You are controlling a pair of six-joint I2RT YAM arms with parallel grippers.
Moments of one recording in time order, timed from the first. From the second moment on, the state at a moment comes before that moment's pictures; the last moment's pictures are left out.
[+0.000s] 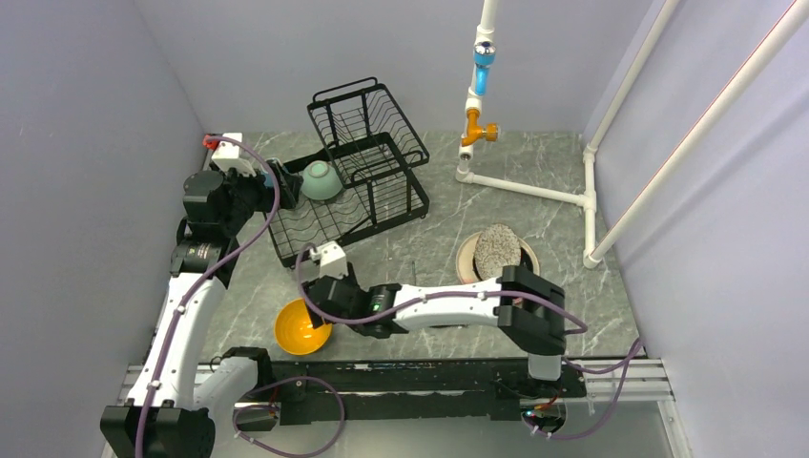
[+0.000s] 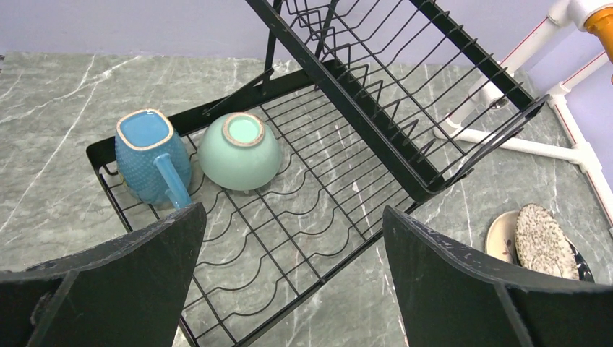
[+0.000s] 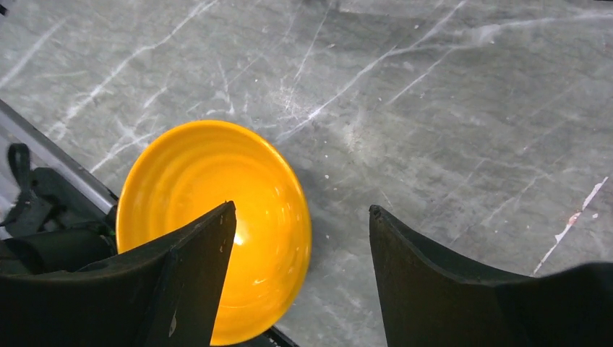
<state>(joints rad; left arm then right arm) -0.04 0.93 0.94 -0.17 0.24 -0.23 1.36 1.84 1.28 -0.14 0.46 0.68</state>
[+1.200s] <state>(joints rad) -0.04 0.93 0.94 -0.16 0.27 -0.23 1.42 2.03 1.49 -0.31 0.58 0.55</state>
